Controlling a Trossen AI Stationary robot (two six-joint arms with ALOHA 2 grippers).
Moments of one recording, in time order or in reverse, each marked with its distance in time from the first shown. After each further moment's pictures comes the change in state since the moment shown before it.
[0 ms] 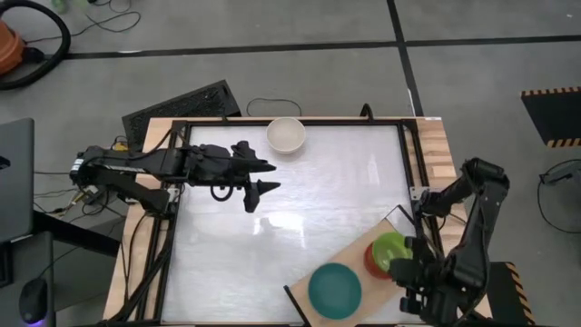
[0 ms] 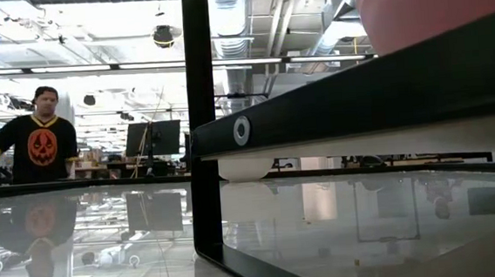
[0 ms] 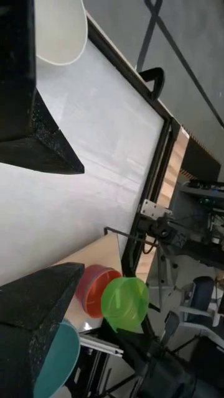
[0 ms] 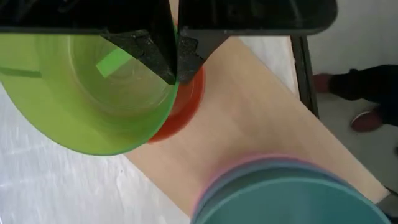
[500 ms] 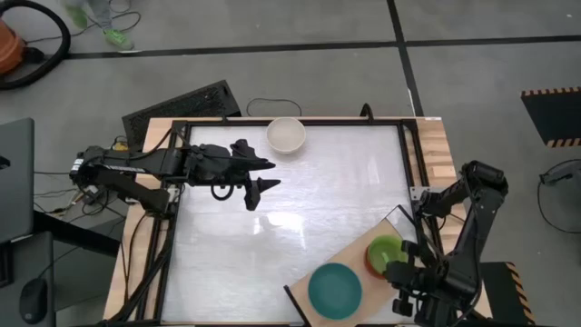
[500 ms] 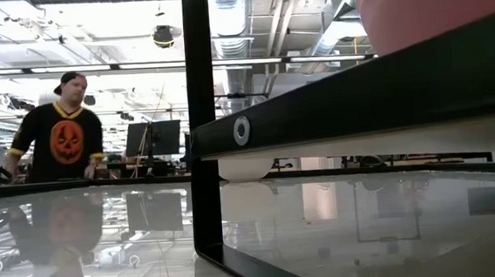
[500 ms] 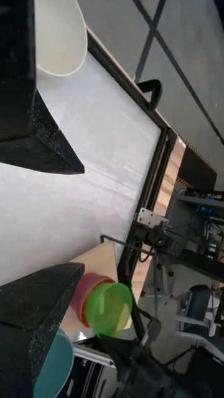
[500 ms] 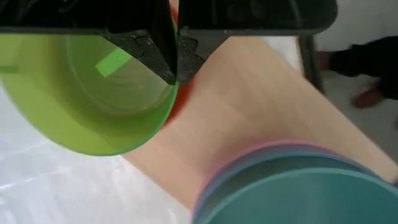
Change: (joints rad) left arm 0.000 0.000 0.000 0.000 -0.037 0.000; right arm 0.011 0.026 -0.088 0.116 0.067 0.065
